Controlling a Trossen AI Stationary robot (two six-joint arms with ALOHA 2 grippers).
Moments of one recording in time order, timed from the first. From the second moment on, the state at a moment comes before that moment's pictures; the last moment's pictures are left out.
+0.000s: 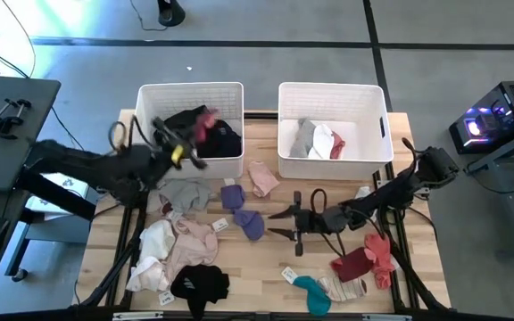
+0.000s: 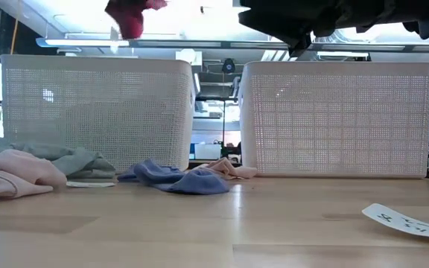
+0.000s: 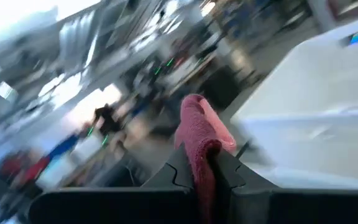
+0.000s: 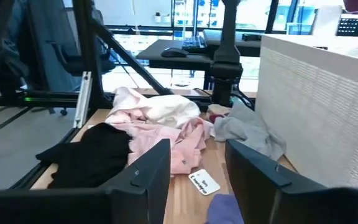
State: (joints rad) left arm -0.14 0.91 0.72 0.33 -1.06 0.74; right arm 0.43 1.60 0.66 0.86 0.42 0.00
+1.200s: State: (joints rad) left arm 0.31 0.82 0.96 -0.51 -0.05 0.04; right arm 0.39 1.60 0.66 0.83 0.42 0.05
